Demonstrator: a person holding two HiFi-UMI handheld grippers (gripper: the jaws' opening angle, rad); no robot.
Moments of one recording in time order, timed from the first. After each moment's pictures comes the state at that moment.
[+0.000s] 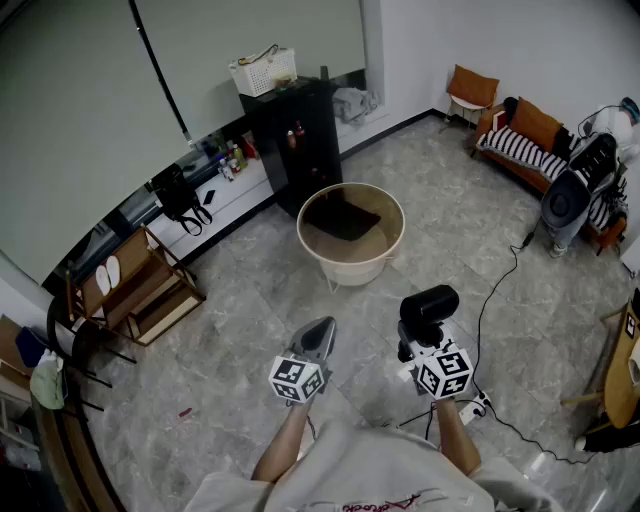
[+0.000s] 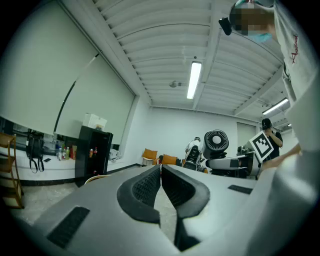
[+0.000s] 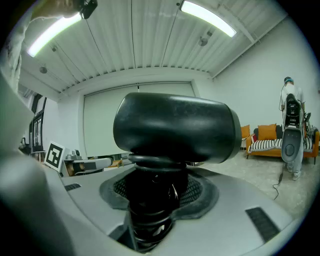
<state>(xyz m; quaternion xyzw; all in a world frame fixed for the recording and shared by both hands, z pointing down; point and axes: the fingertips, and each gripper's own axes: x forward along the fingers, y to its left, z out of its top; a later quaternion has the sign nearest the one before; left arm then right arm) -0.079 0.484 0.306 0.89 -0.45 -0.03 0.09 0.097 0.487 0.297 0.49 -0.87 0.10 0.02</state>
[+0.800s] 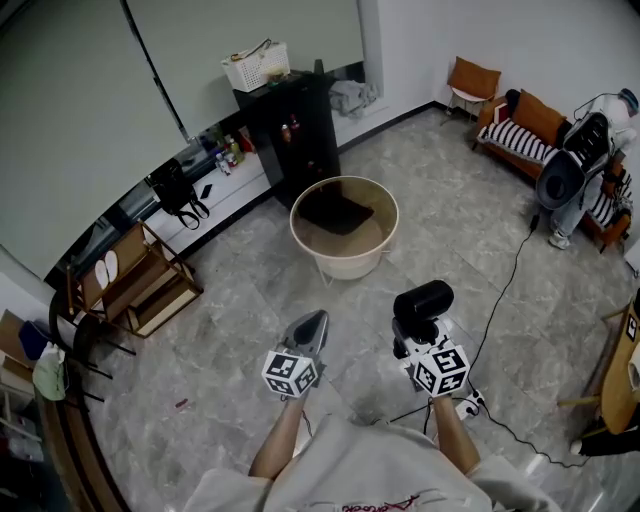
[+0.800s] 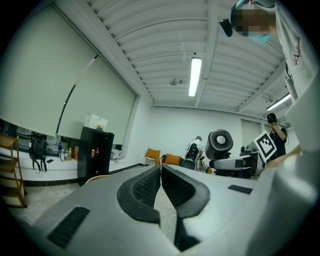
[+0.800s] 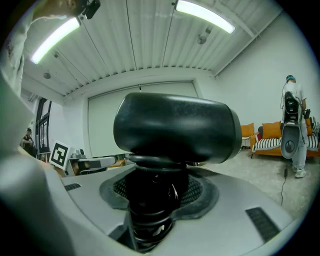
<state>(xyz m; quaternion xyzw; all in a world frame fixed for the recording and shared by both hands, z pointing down) -0.034 0.477 0.306 0.88 -0.47 -0.02 0.08 0.144 0.486 0.299 0.46 -0.88 0.11 0.02</state>
